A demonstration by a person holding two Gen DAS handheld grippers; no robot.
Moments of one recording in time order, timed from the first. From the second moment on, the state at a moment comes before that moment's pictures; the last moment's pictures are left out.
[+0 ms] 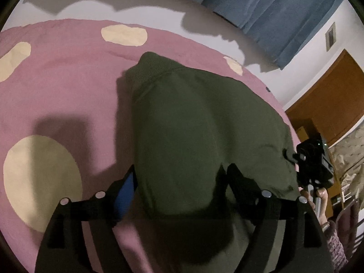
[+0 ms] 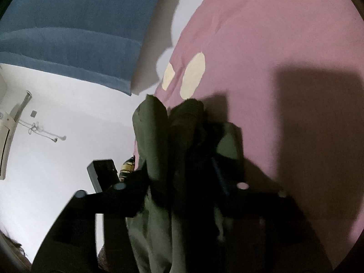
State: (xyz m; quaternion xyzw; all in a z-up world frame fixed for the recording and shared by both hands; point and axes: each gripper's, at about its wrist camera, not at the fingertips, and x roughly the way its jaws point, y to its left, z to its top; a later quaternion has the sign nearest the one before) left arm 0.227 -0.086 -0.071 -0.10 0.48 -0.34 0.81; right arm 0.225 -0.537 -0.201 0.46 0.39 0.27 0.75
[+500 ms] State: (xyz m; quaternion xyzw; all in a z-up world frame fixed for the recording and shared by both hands) left arm 0.195 -0.049 -0.084 -0.18 0.49 -0.37 0.77; right arm 0.184 -0.518 -0.179 0.34 0.45 0.24 0.79
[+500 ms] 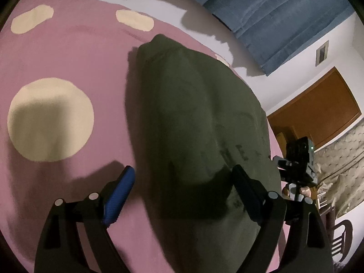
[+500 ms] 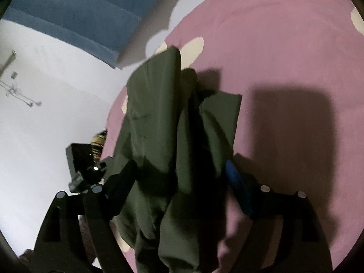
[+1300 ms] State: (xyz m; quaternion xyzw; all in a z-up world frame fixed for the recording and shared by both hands) left arm 0.209 -0.076 -0.093 -0.18 0.52 -0.37 0.75; right arm 0.191 -0.514 -0.205 0.39 0.44 0.31 0.75
